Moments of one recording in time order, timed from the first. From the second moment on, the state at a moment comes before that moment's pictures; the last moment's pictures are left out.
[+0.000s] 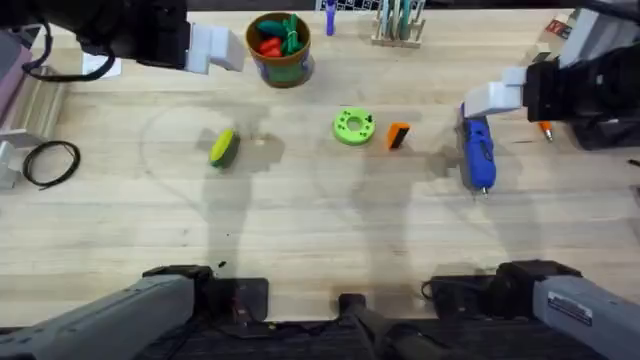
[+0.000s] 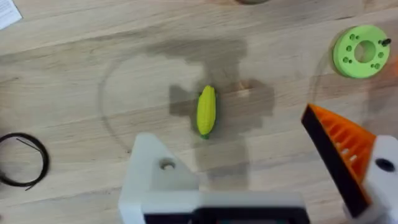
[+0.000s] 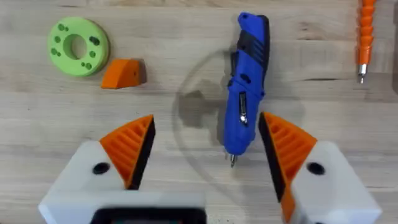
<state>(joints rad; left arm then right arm) 0.00 1.31 1.44 -1.17 0.11 0.13 0.00 1.13 1.15 -1.12 -0.03 0.03</state>
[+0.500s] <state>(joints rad) 0.00 1.16 1.43 -1.08 0.14 0.13 0.00 1.13 1.15 -1.12 -0.03 0.03</state>
